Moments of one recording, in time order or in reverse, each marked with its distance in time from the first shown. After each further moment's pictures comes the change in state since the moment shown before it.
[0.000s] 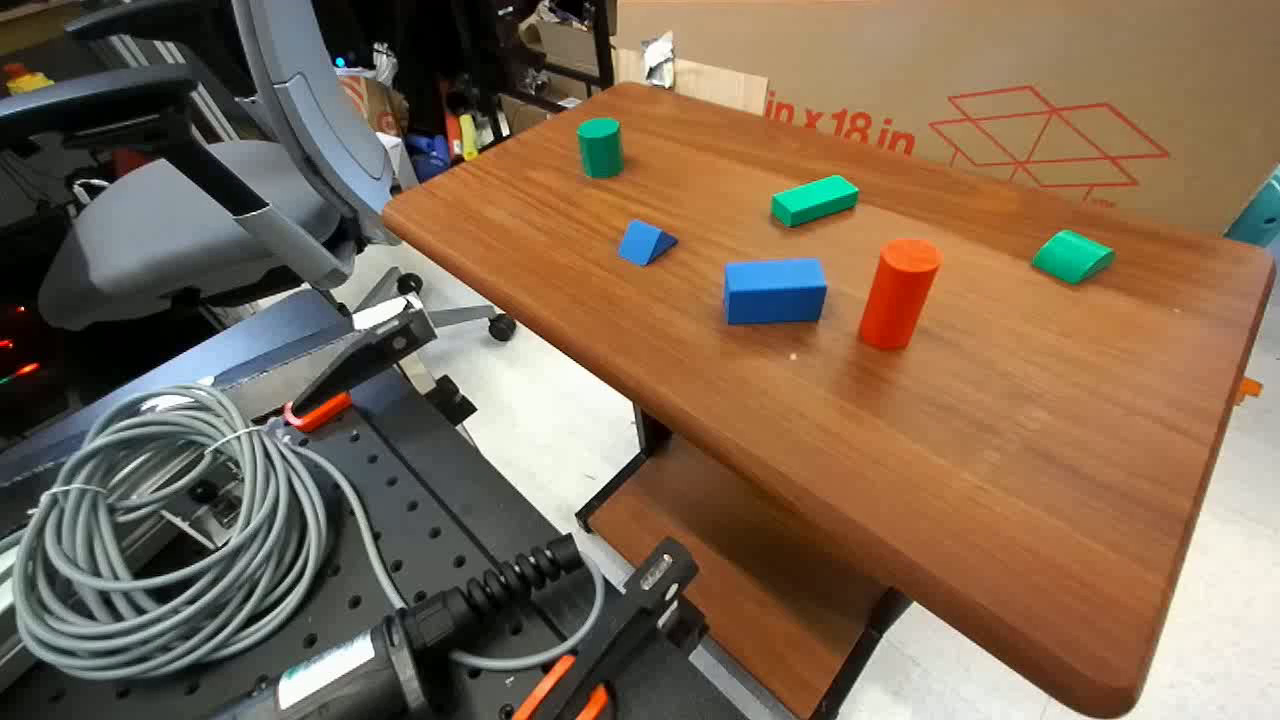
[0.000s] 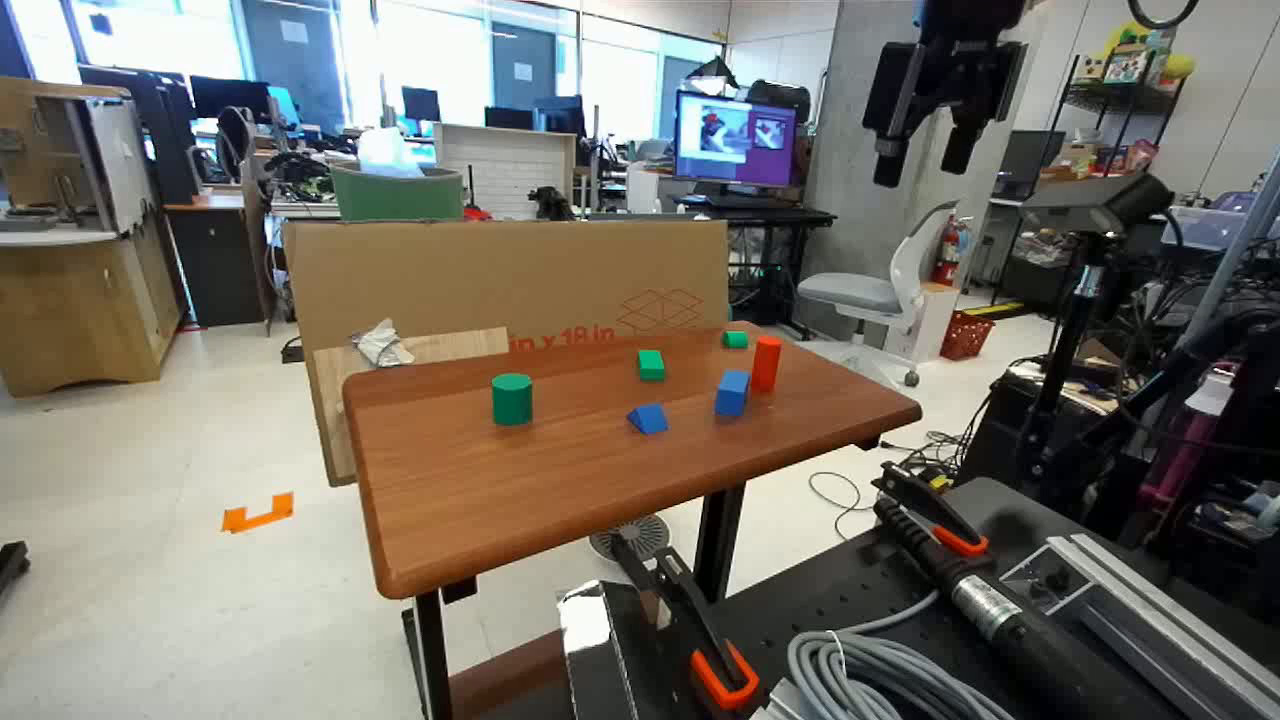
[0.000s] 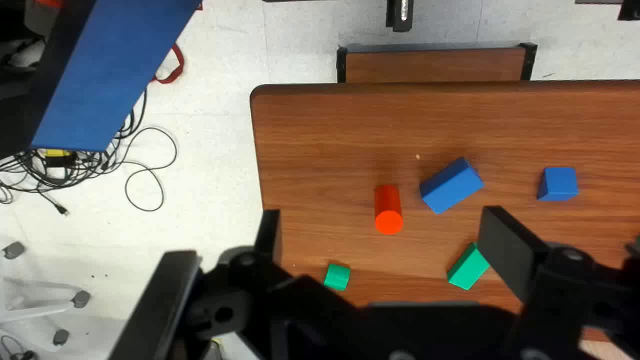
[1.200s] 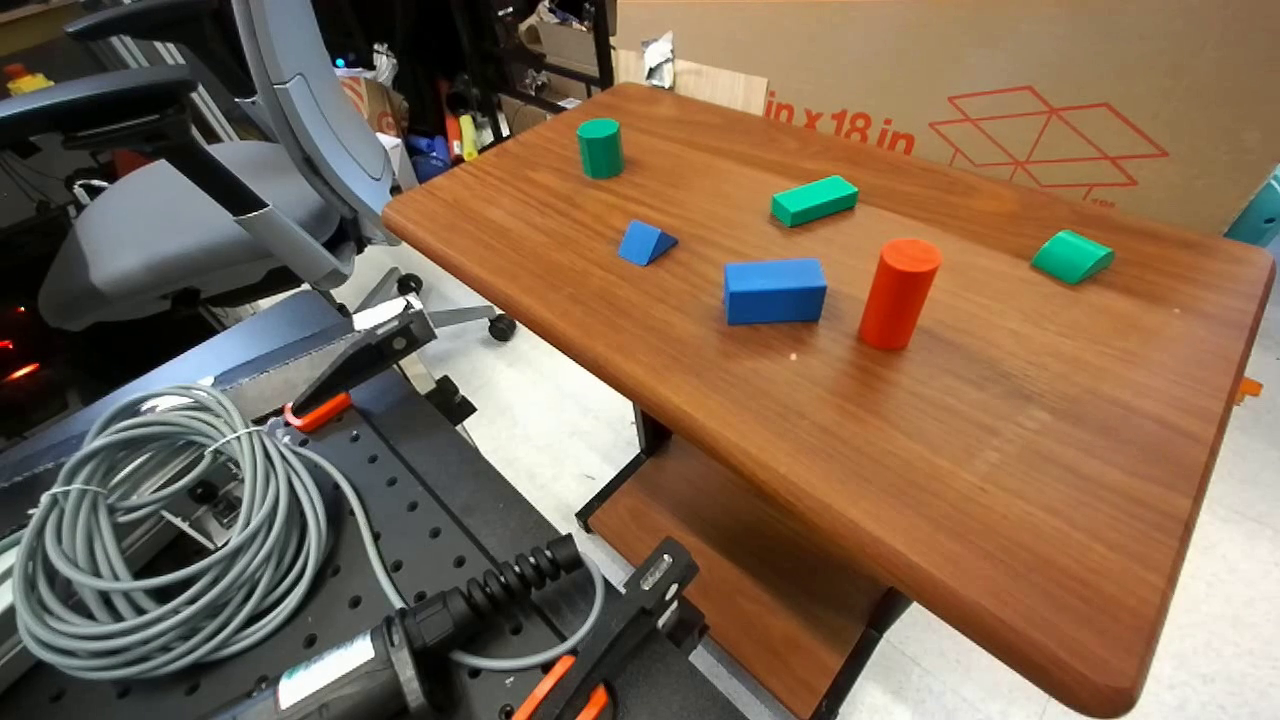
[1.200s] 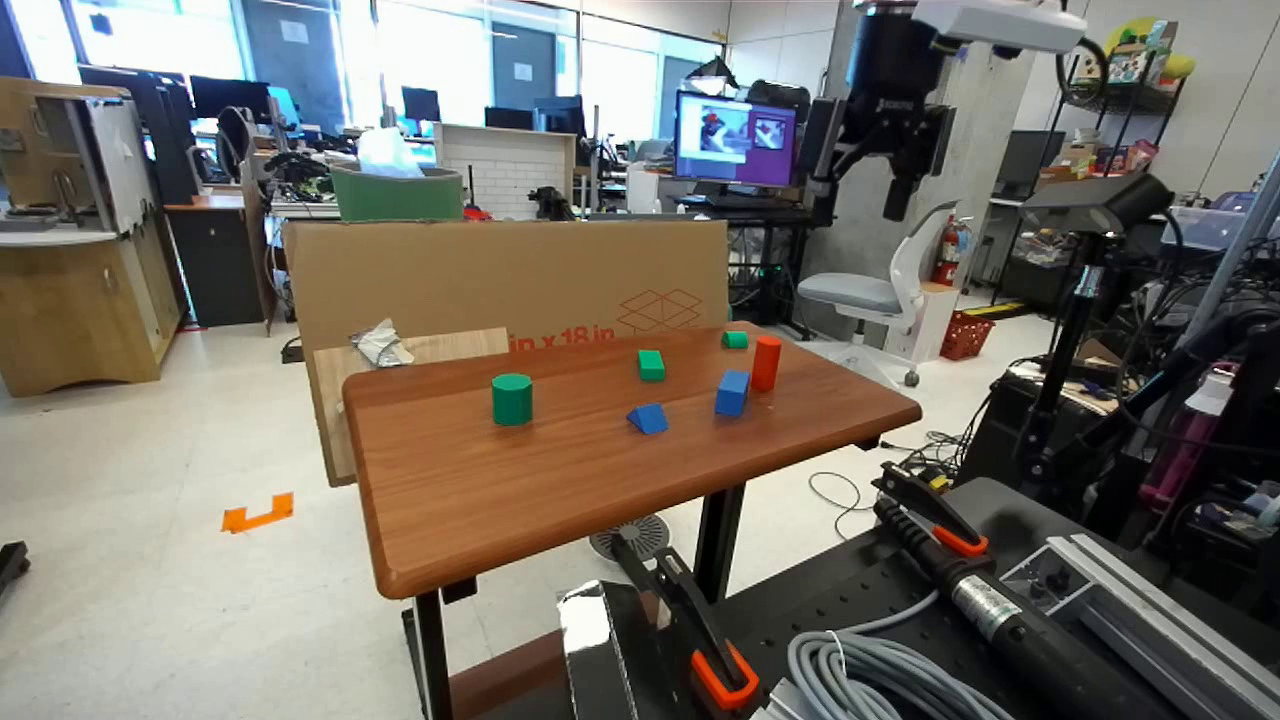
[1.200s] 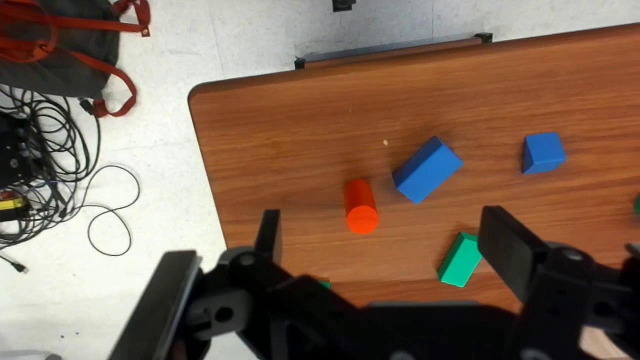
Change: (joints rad) arm 0.028 0.229 0.007 0.124 0.140 0.028 0.045
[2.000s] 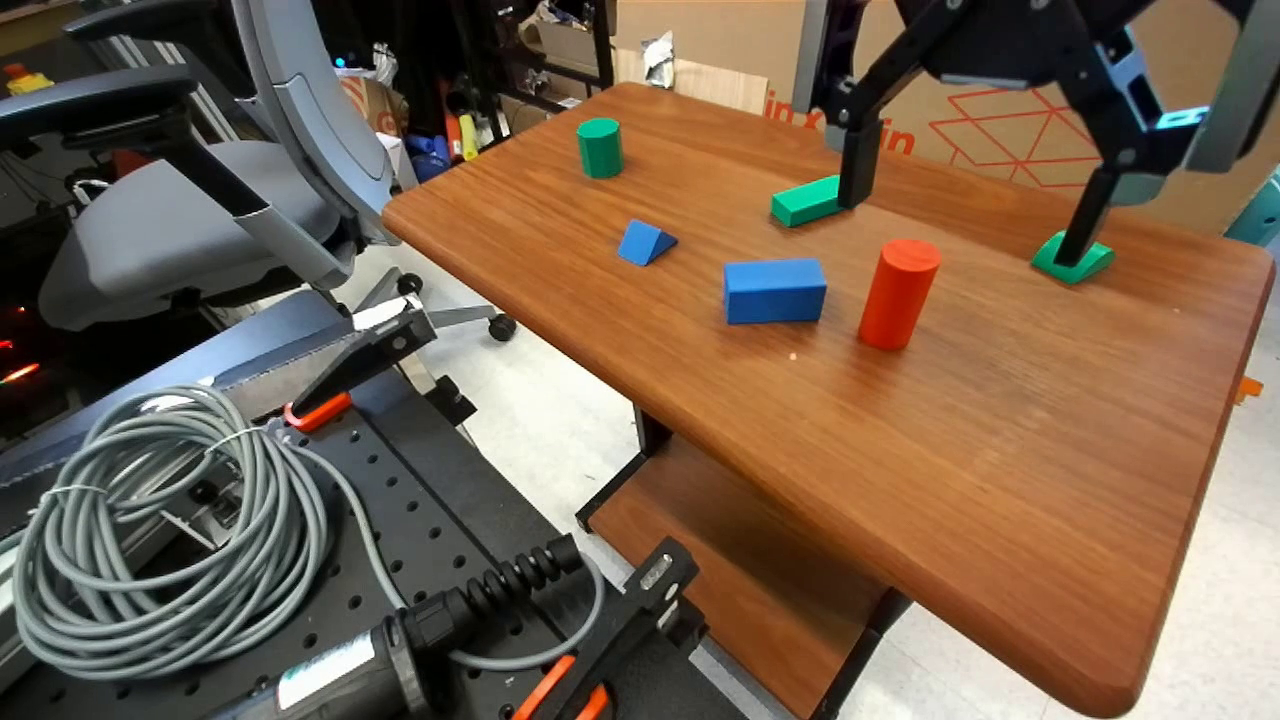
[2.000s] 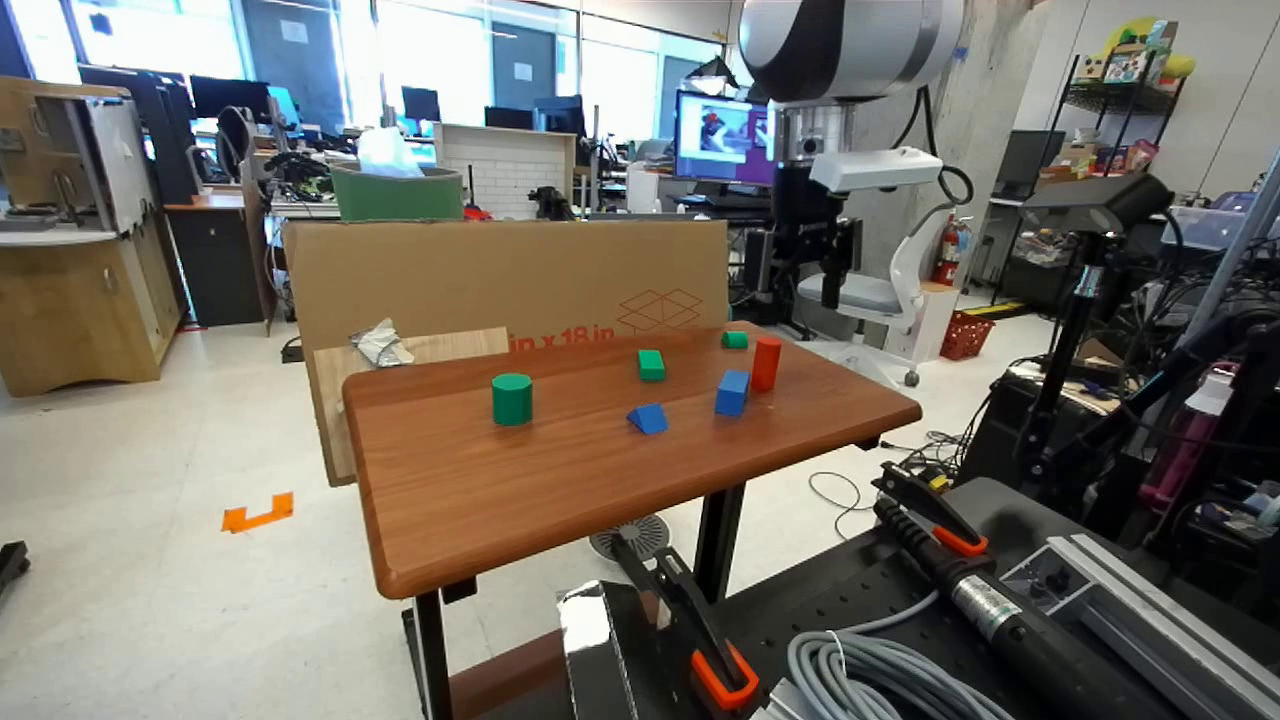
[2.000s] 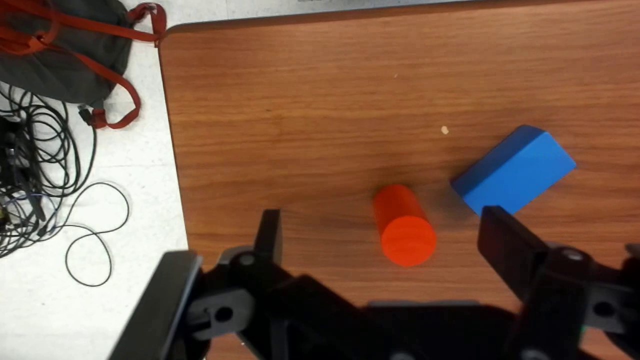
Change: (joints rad) arm 0.010 0.463 0.006 0.284 -0.057 0.041 -0.004
